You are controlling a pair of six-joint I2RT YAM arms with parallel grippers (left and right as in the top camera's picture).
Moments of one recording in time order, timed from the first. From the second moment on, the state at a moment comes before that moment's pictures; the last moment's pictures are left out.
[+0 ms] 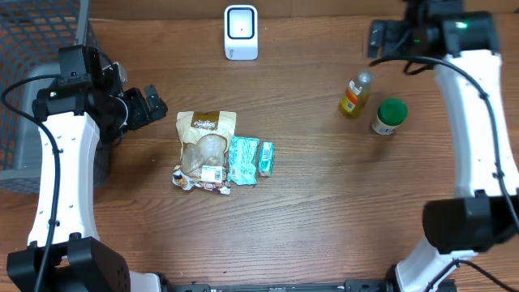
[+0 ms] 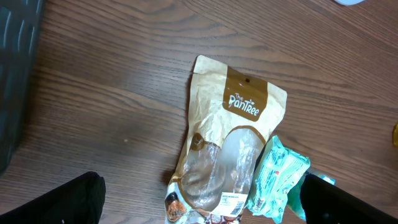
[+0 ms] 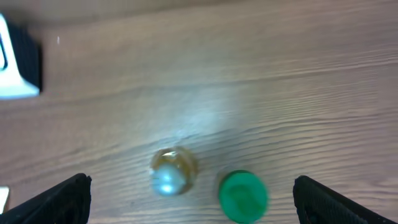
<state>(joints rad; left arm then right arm) 0.18 1.60 1.47 -1.06 0.24 -0.25 0.03 1.88 2.08 -1.18 0.11 0.17</state>
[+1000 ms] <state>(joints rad) 0.18 1.60 1.47 -1.06 0.24 -0.25 -0.40 1.88 2.08 -1.29 0.14 0.21</state>
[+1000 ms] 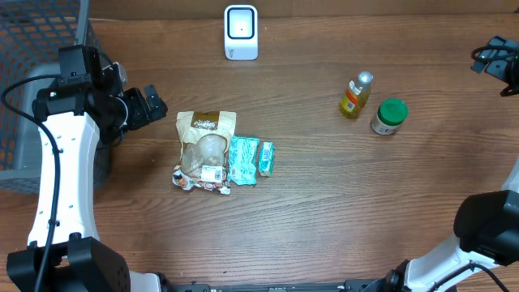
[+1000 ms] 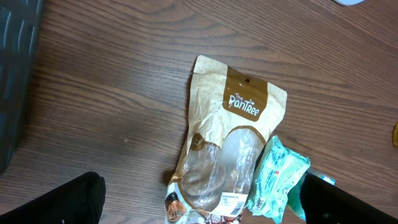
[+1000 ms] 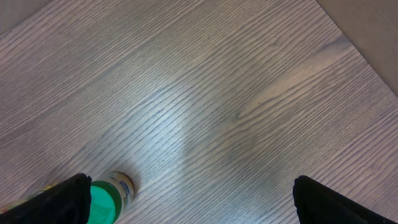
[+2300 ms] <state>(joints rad) -0.52 1.61 1.29 -0.87 0.03 -0.47 -0.40 1.88 2.08 -1.29 0.14 0.21</state>
